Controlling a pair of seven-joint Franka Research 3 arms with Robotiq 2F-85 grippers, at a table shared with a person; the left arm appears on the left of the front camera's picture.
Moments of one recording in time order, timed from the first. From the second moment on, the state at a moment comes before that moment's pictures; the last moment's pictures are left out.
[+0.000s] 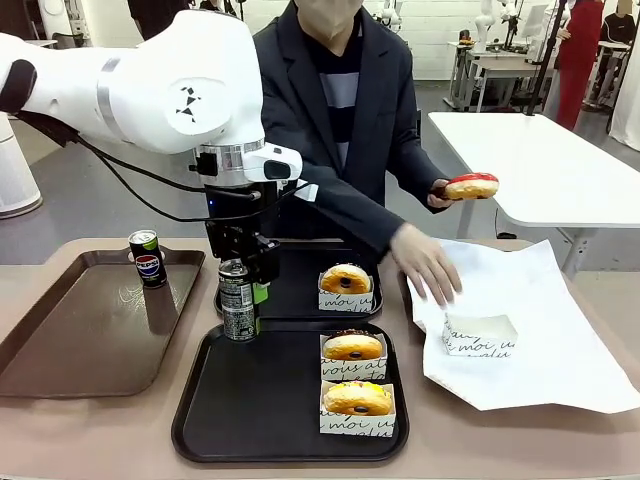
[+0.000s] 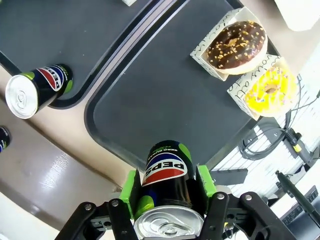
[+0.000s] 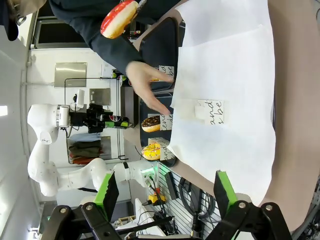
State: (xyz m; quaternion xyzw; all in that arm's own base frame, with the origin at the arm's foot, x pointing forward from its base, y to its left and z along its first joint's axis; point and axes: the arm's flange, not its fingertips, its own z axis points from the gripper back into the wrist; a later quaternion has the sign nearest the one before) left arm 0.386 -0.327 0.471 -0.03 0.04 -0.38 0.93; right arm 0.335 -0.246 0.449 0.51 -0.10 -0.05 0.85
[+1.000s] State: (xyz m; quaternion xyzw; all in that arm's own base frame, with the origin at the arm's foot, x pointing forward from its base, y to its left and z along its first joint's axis) left arm 0.377 -0.326 0.392 0.02 -0.02 -0.39 0.92; right arm 0.335 -0.246 0.449 0.51 -0.10 -0.05 0.85
